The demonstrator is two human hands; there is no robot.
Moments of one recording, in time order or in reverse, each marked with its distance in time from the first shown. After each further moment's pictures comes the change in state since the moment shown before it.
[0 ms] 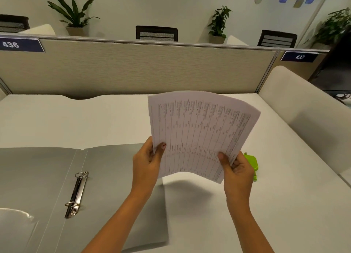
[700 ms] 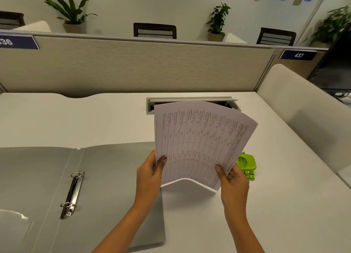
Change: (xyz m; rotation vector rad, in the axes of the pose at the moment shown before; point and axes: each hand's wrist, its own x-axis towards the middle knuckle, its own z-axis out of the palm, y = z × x) left_hand -0.020 -0.029 0.012 0.038 -0.046 -0.086; right_hand -0.012 0.032 -0.011 -0.054 -0.010 0.140
